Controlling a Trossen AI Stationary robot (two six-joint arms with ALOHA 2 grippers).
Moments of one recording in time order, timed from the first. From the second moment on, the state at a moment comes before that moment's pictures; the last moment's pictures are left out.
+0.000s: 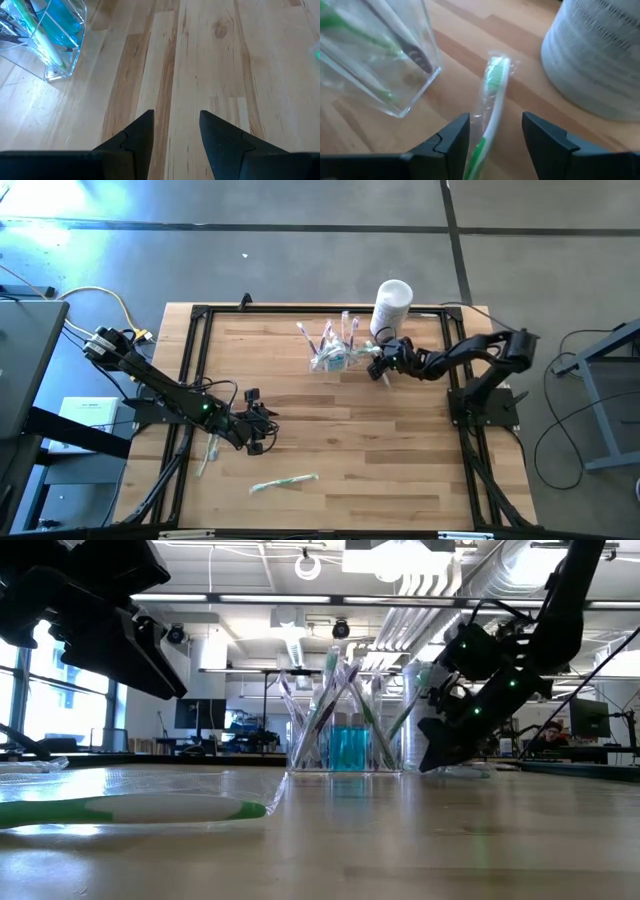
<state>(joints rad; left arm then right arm) -0.52 1.23 0.56 -0.11 -0.59 -0.32 -0.44 1.63 0.40 0.50 0.32 0.31</state>
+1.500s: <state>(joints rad) -0.52 1.23 0.56 -0.11 -0.59 -0.32 -0.15 1.18 0.40 0.28 0.58 0.30</state>
